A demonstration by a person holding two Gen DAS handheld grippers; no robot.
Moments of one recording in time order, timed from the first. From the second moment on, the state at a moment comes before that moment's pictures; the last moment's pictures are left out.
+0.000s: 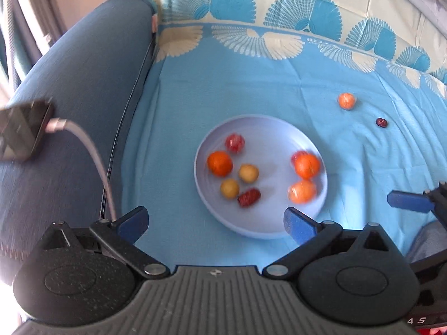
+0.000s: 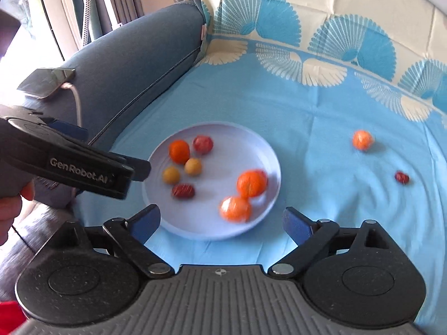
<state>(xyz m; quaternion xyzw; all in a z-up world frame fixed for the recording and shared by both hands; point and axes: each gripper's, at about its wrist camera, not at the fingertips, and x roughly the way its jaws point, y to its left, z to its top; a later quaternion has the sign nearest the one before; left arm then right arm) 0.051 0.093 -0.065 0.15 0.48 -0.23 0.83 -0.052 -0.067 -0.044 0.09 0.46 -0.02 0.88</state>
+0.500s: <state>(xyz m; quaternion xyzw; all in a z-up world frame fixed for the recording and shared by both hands) -0.038 0.133 -0.013 0.11 0.45 -0.19 0.86 -0.140 -0.040 0.022 0.06 0.39 -0.05 0.92</state>
